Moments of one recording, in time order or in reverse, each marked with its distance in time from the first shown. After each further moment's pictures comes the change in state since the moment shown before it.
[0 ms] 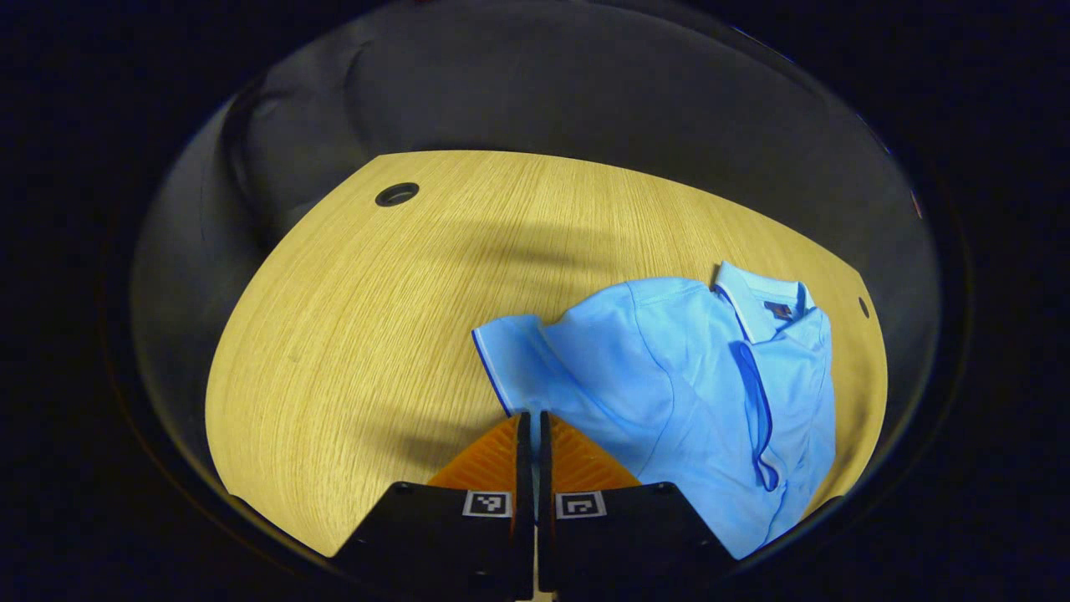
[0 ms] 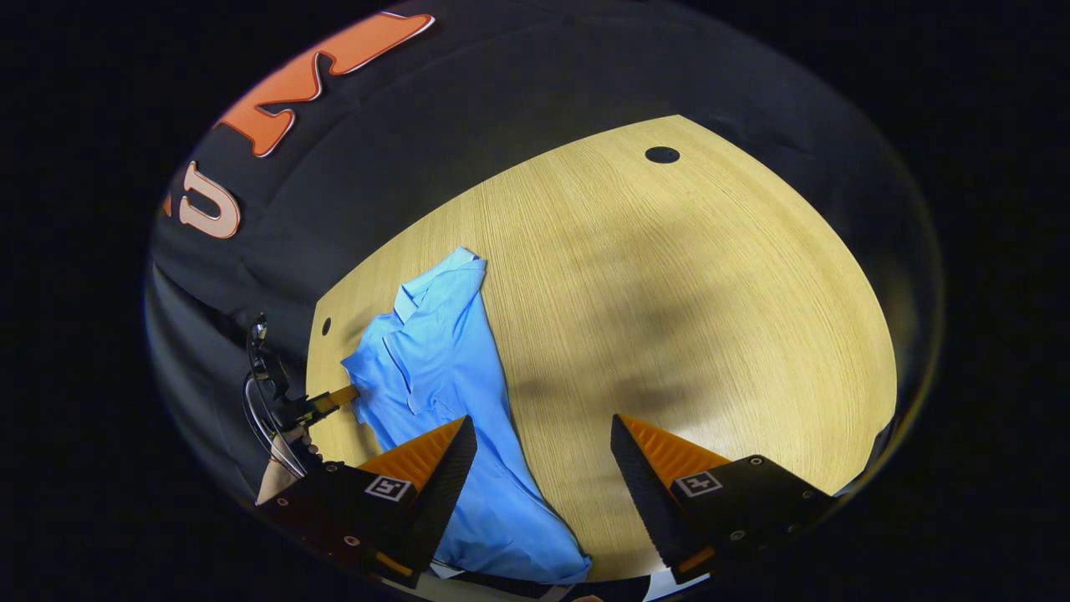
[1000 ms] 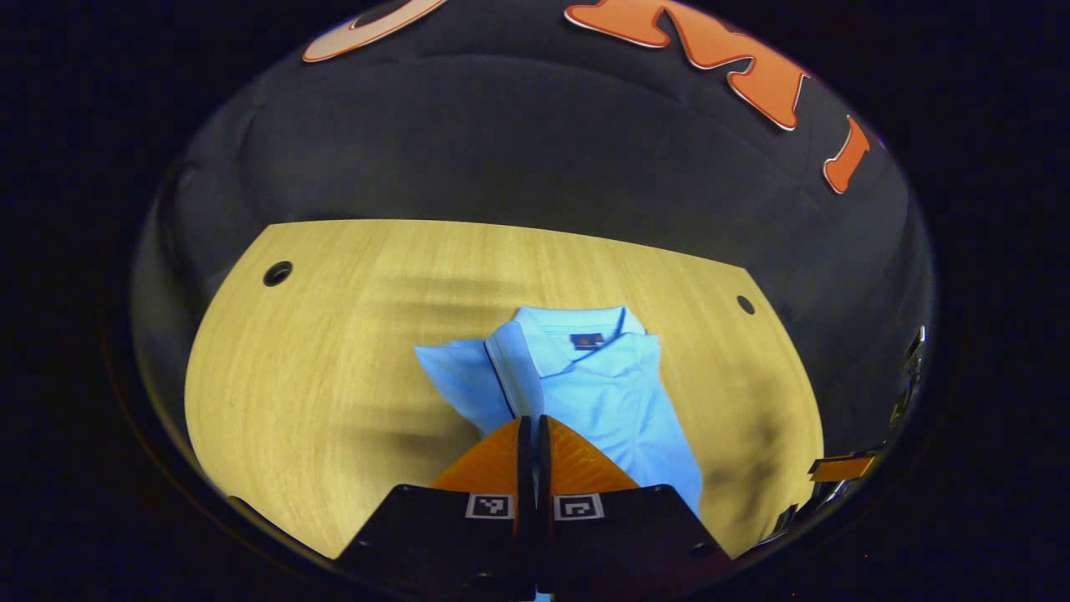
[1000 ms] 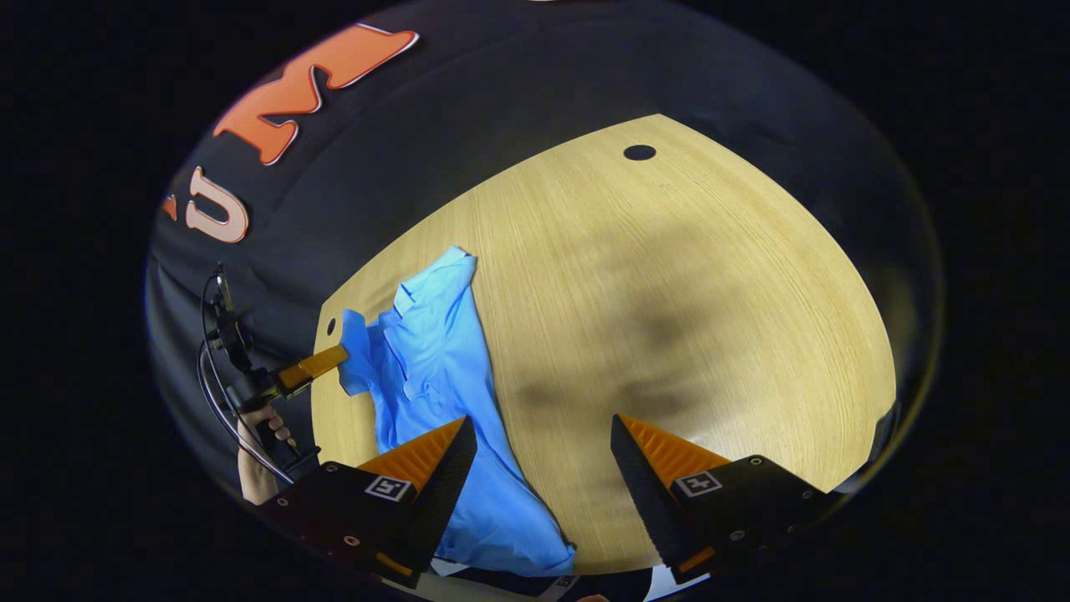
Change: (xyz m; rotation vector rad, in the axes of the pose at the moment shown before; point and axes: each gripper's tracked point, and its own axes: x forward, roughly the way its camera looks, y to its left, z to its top) left arm -0.084 -0.172 0.033 0.162 -0.086 -0.297; right arm -0.026 -0.036 -0.018 0.034 -0.032 0.018
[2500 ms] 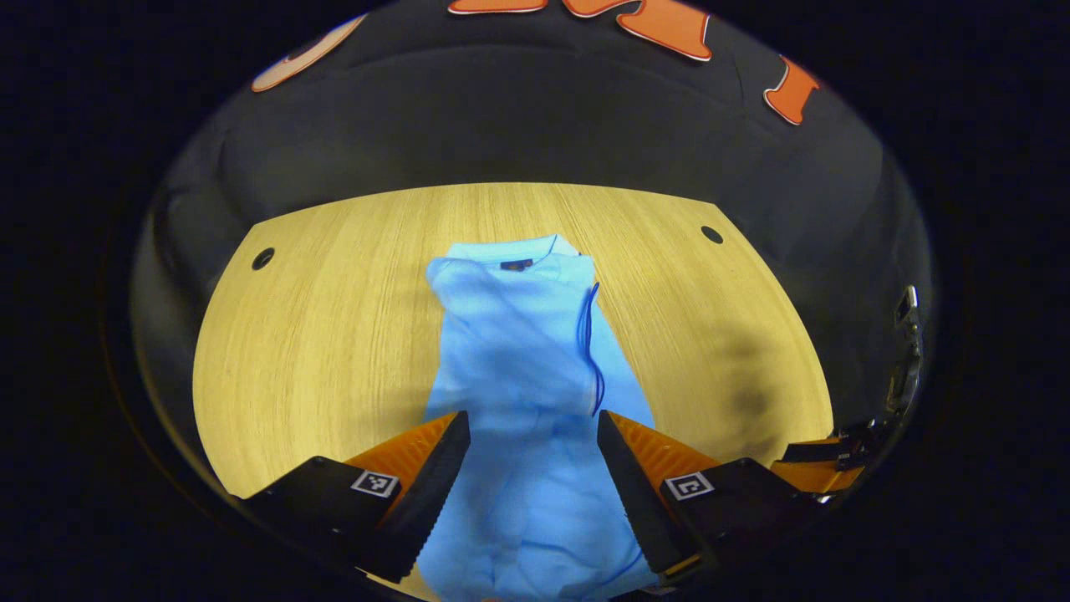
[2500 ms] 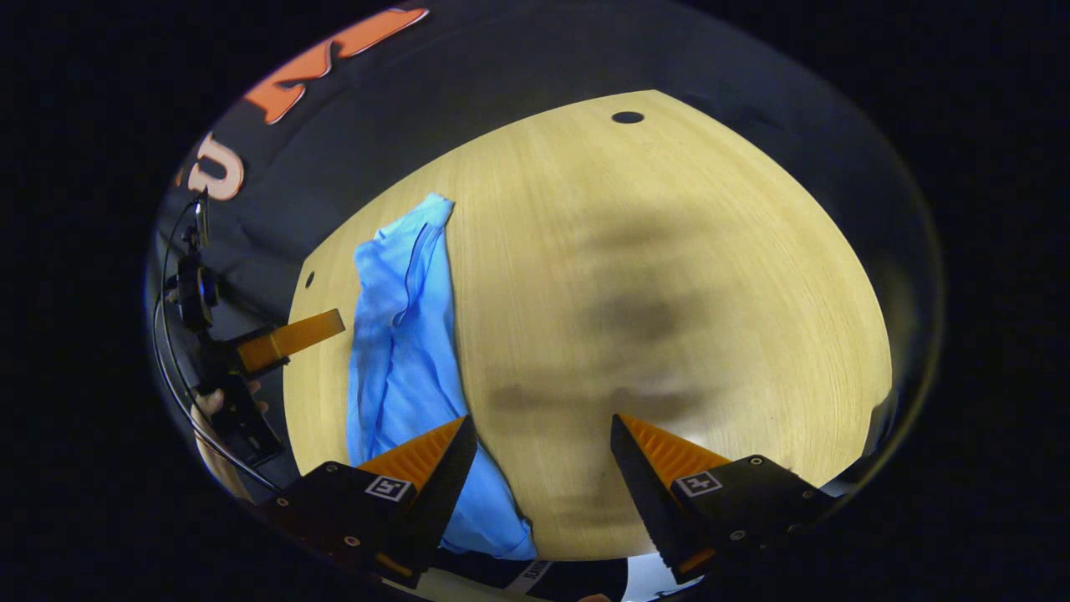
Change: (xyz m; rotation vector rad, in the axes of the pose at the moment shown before) left arm -0.052 -0.049 -0.090 0.094 0.123 0.051; right arm 0.018 -0.012 -0.071 -0.132 0.115 -0.047
